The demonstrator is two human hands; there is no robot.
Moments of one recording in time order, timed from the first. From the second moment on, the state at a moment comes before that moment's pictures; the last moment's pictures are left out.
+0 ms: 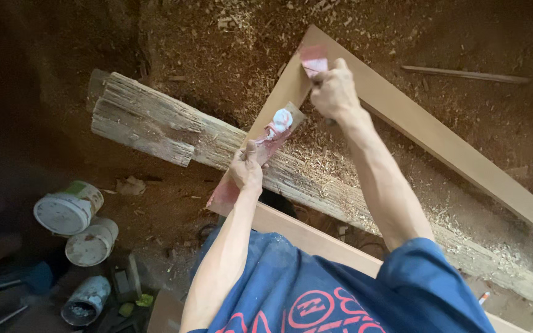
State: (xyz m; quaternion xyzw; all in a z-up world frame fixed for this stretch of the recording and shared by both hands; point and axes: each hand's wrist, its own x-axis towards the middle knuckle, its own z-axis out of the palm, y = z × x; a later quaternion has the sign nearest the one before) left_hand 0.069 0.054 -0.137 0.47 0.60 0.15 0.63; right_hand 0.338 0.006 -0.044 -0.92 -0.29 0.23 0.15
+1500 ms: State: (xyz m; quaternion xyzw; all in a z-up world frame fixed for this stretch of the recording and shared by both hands) left_hand 0.074 0.061 -0.121 0.44 0.60 0.12 0.66; right_hand 0.345 0.006 -0.051 -0.90 -0.32 0.26 0.12
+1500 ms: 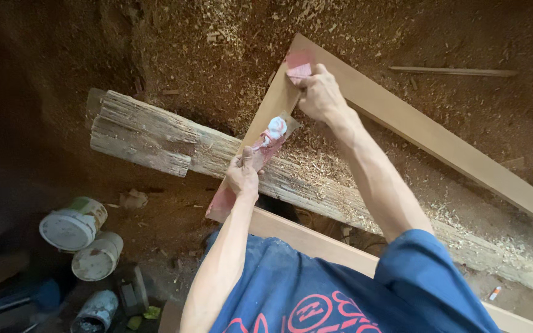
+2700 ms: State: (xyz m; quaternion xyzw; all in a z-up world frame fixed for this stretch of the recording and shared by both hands) left_hand 0.069 0.058 -0.131 0.48 0.60 0.10 0.64; right_hand 0.342 0.033 -0.060 -0.93 -0.24 0.19 0.22
